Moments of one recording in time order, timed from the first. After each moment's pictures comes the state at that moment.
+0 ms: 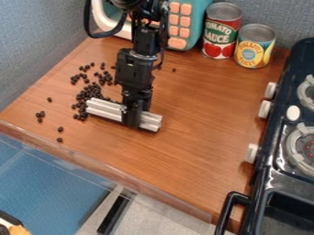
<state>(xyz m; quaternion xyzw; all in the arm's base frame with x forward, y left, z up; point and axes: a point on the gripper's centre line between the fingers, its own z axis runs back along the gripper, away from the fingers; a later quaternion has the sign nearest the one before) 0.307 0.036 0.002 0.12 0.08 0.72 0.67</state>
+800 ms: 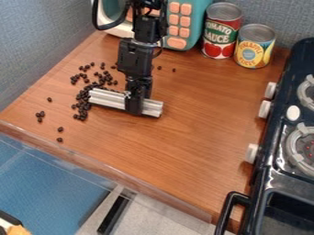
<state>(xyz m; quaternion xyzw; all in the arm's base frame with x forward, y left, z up) 0.332 0.047 0.002 0.12 0.09 0.74 0.65</state>
